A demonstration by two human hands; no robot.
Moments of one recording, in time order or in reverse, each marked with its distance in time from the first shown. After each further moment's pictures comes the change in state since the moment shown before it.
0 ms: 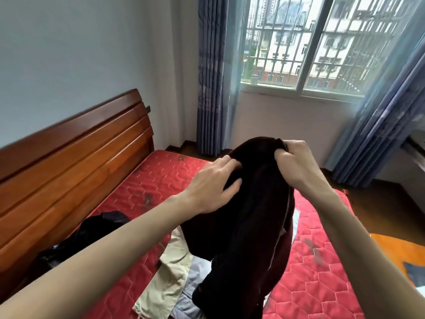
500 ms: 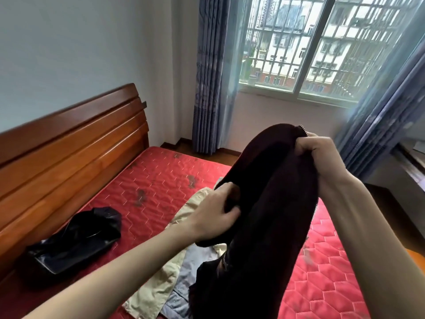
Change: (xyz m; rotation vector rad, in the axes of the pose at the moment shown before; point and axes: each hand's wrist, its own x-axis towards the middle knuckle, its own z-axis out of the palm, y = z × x) left_hand -0.041 0.018 0.039 -0.445 -0.035 -0.218; right_hand -0.007 -0.022 -0.030 0.774 -0.129 0.215
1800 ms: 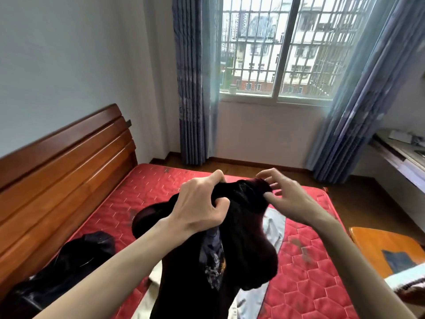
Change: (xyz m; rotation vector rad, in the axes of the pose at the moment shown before) left_hand 0.017 0.051 -0.034 0.334 0.214 0.257; right_hand -0.009 0.085 -0.063 -0.899 -0.086 -0.228
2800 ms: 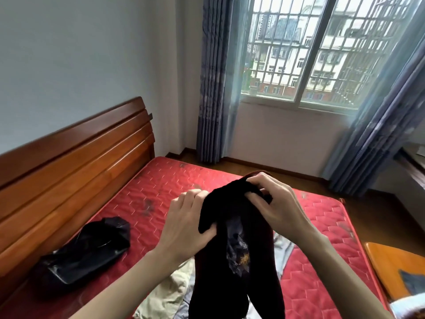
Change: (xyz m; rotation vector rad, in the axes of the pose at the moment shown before) left_hand -0.103 -0.058 -0.015 0.300 0.031 -0.176; right_hand -0.007 -0.074 0.069 0.057 0.118 -0.514
